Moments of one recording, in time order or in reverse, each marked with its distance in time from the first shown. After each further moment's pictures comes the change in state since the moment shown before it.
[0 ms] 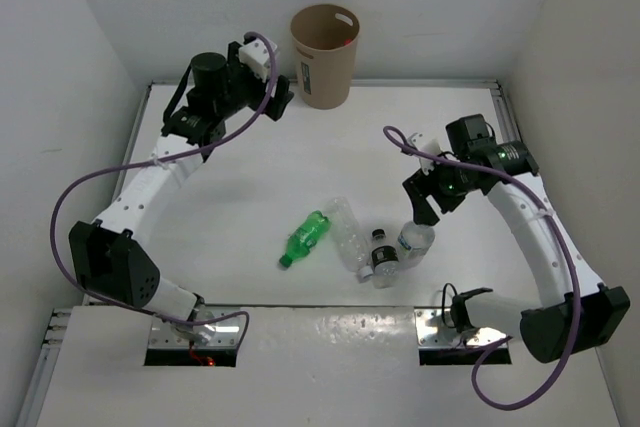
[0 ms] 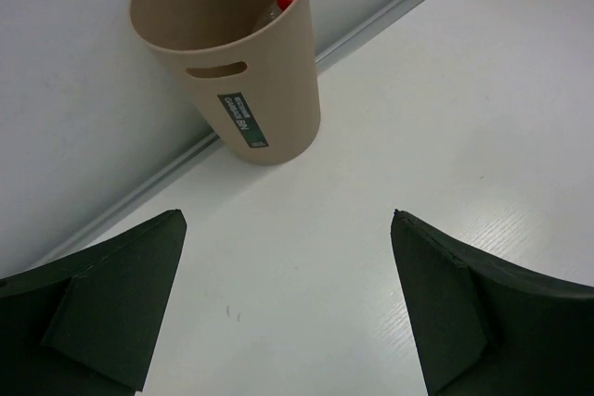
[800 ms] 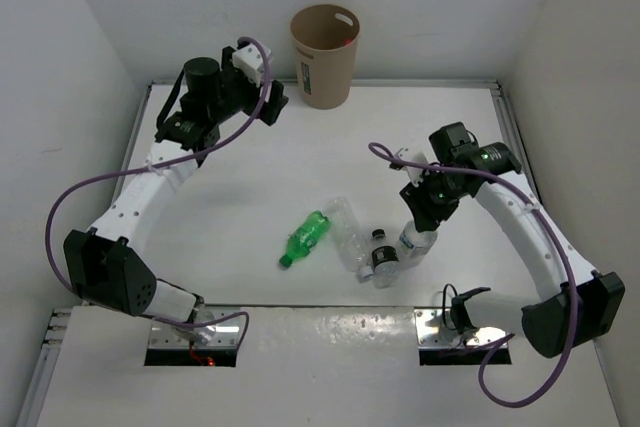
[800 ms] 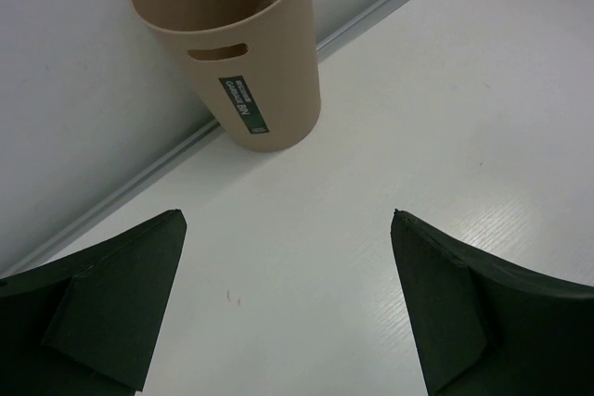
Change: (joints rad) left arm 0.026 -0.048 -0.047 -0.010 0.027 0.004; right arm 0.089 0.032 -0.050 -0.028 0.037 -0.016
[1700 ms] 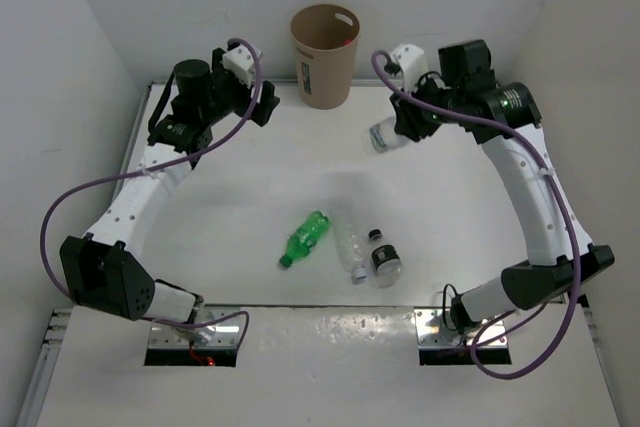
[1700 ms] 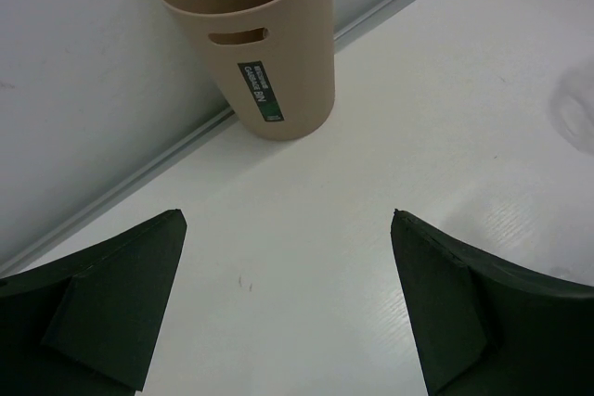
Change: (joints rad) left arm 0.045 -0.029 -0.031 -0.001 0.015 0.005; right arm 0.024 0.241 0.631 0.118 0.026 0.023
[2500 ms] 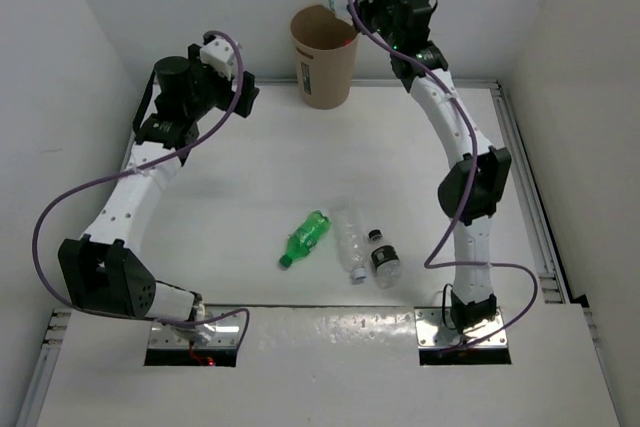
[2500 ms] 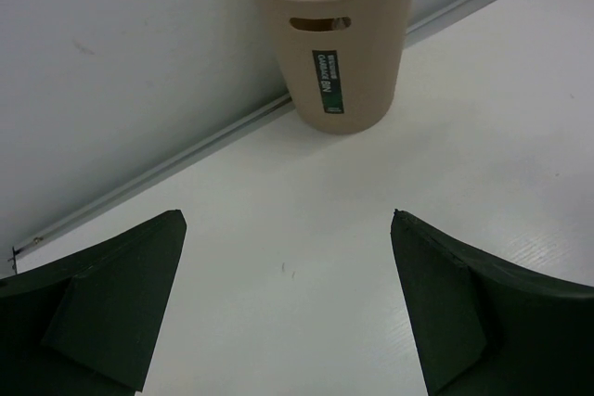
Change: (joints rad) left arm 0.085 -0.001 0.000 0.019 -0.031 -0.013; right arm -0.038 0.675 0.482 1.069 0.078 0.274
